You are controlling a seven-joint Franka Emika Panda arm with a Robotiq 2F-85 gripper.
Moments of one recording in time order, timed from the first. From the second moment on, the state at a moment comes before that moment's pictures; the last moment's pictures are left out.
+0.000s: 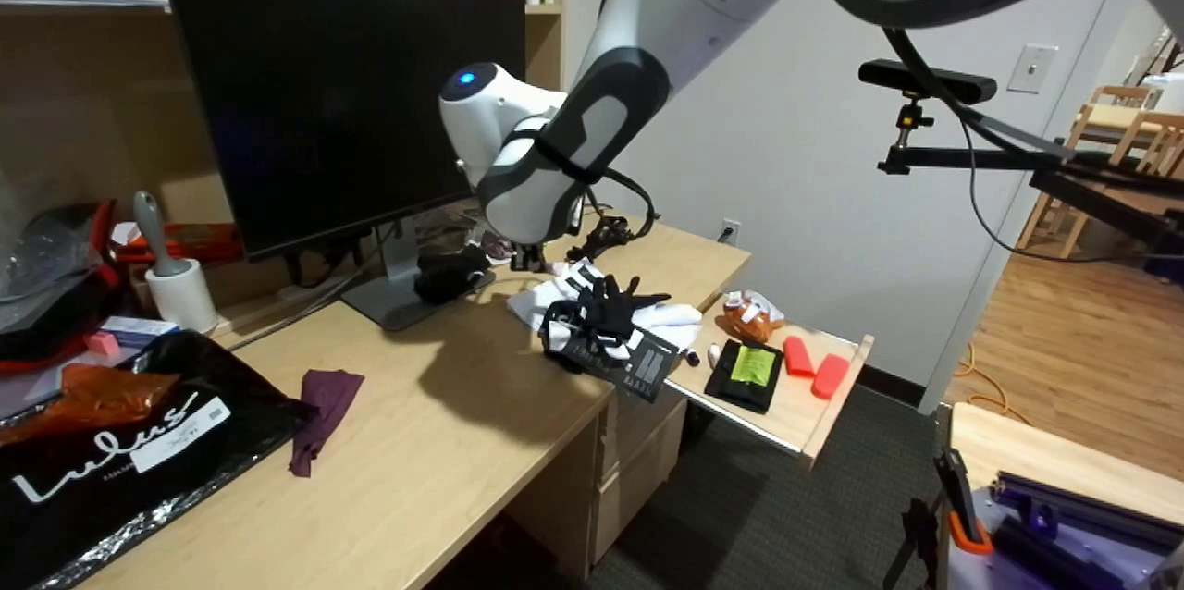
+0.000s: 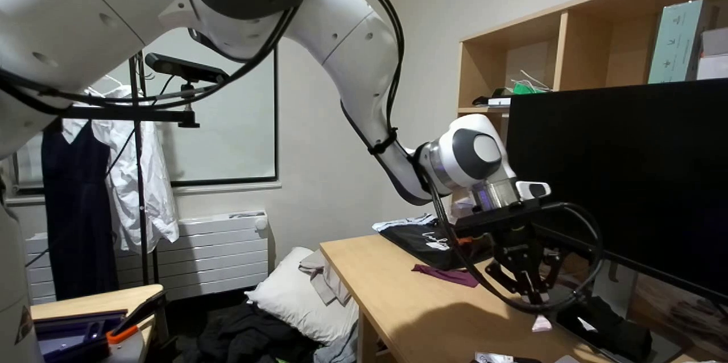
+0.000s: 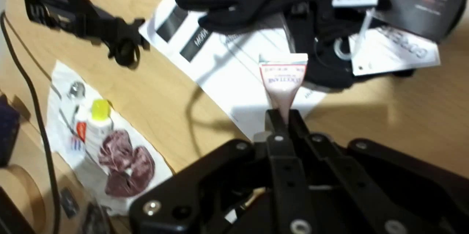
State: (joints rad) arm 0.07 0.81 -0.25 -1.55 -0.47 2.45 -0.20
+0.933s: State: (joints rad) arm -0.10 0.81 -0.14 -1.46 -0.28 2.20 -0.25
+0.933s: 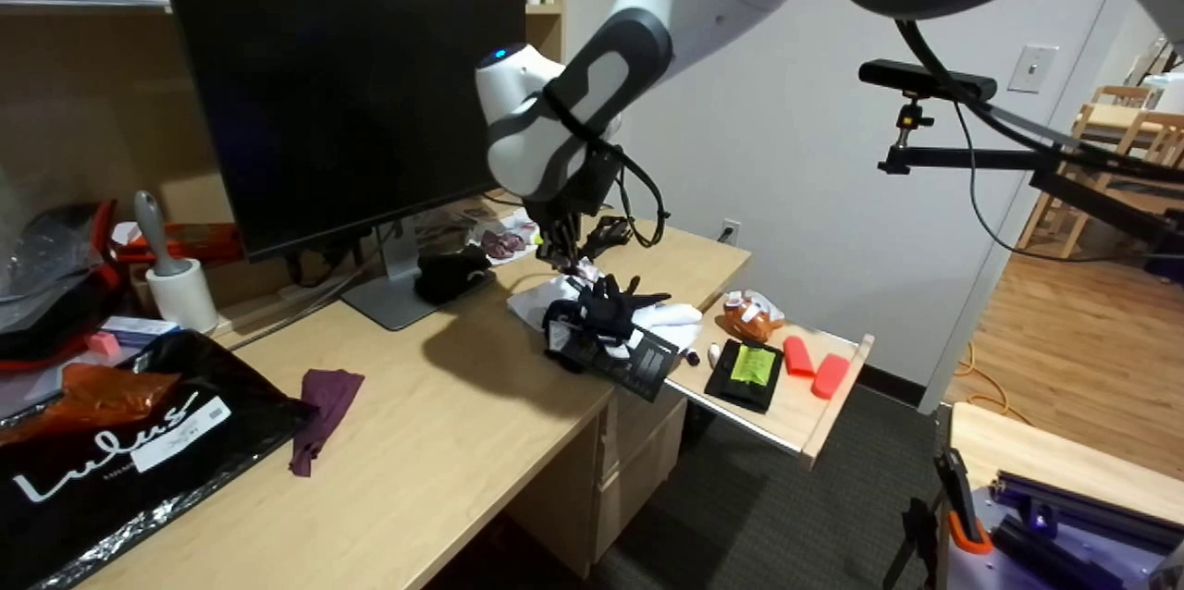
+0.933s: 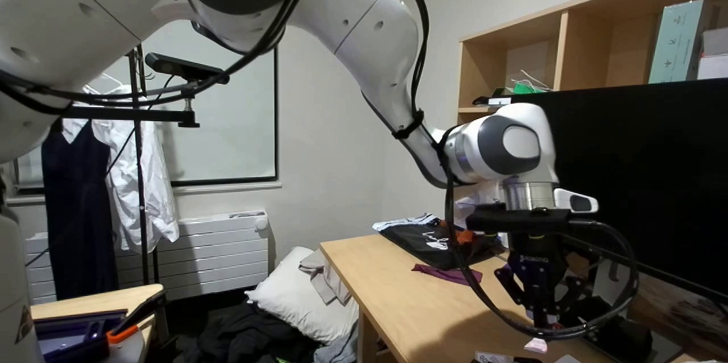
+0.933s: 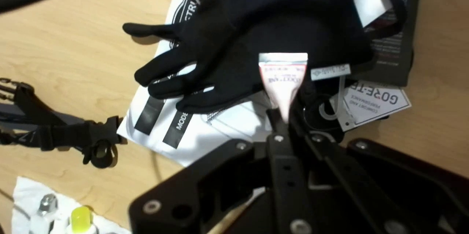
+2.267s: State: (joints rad) arm -0.44 1.22 -0.11 -0.89 0.05 2.09 -0.33
